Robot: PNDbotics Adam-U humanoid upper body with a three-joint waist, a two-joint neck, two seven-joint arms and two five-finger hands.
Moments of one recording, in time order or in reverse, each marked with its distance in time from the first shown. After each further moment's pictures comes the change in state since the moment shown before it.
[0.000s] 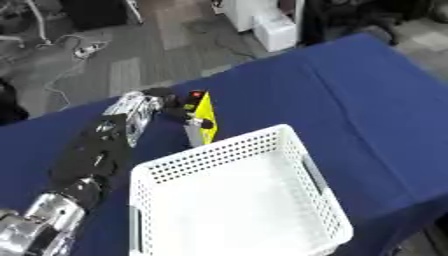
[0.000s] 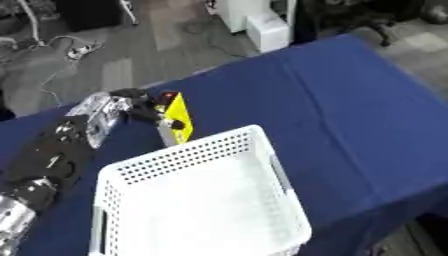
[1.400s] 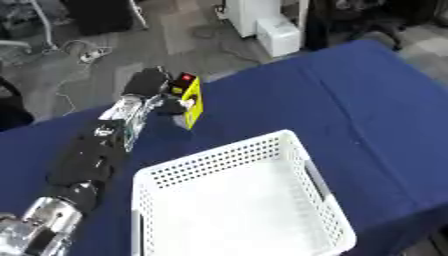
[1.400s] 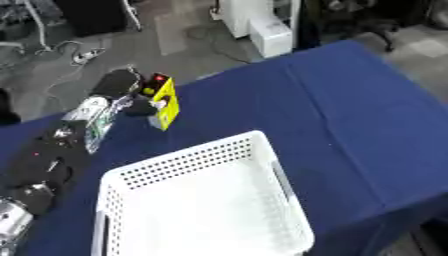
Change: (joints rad) left arm 0.006 0.051 -0.012 -0.082 -0.082 -0.107 0.492; right arm -0.007 0.001 -0.006 0.000 0.010 0.015 -0.033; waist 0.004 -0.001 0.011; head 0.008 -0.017
